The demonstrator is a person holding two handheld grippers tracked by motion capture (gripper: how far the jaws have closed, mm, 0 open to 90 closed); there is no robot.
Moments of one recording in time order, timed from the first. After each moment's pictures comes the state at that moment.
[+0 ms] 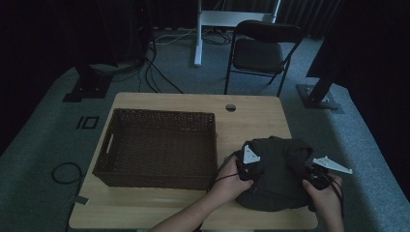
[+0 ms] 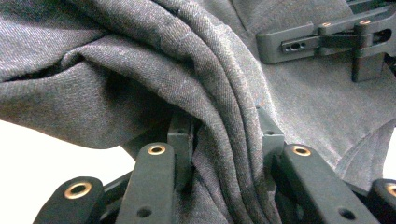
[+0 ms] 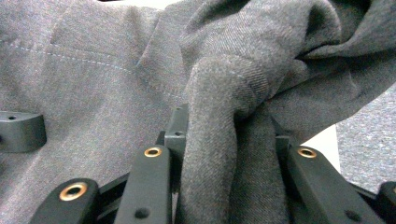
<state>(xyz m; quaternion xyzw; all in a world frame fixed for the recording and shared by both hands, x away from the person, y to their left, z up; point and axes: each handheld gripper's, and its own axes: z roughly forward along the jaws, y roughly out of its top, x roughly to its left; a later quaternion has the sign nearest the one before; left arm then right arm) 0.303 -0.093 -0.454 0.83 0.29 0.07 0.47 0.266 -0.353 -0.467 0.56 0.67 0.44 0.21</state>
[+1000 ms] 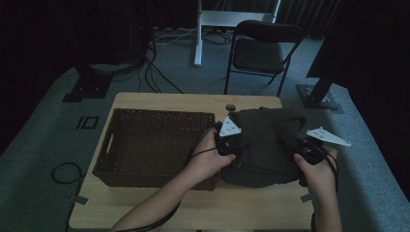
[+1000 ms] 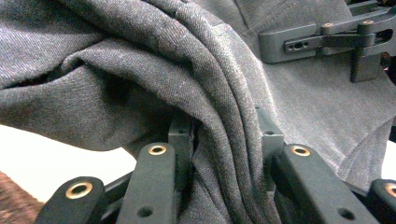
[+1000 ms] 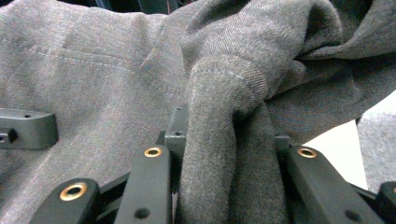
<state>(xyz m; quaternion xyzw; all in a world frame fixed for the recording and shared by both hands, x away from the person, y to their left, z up) 0.326 -0.027 -0.362 0.81 0.27 0.12 0.50 0.294 -0.300 -0.371 0.51 0.67 0.49 0.24</state>
